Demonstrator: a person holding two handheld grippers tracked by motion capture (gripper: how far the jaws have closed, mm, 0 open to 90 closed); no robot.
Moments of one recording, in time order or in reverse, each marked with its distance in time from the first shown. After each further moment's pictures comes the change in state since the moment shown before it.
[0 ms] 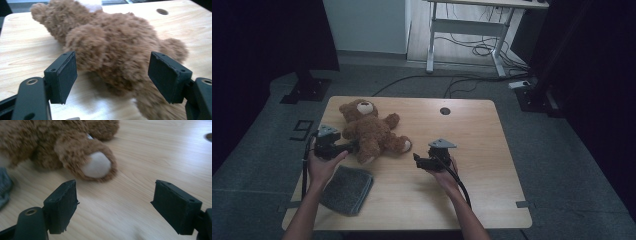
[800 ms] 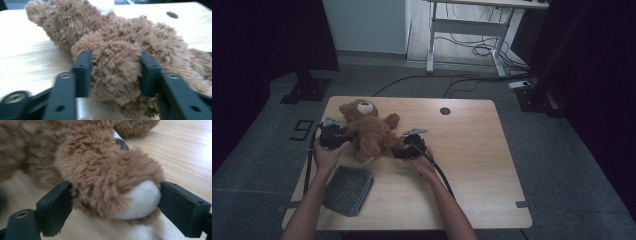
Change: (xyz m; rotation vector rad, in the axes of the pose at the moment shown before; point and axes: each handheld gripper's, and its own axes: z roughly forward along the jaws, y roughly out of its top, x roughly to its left) left arm 0.020 0.009 0.038 -0.012 -0.034 -0.032; right arm 0.028 0.024 0.099 0.142 0.074 -0.026
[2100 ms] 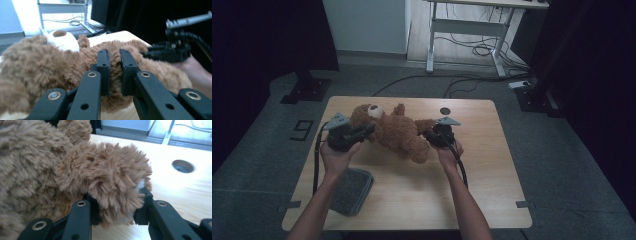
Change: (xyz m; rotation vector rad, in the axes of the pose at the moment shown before) left arm -0.100 0.037 -0.062 -0.171 -0.279 0.137; right arm -0.062 0.019 -0.093 -0.191 -0.198 0.063
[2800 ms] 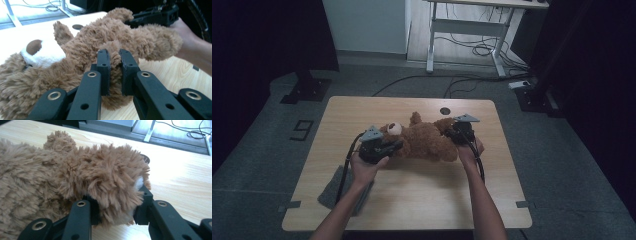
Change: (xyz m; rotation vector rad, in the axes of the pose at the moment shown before) left arm -0.044 -0.033 0.059 0.115 -0.120 0.009; right arm -0.059 -0.001 -0.020 0.051 -0.096 -0.033
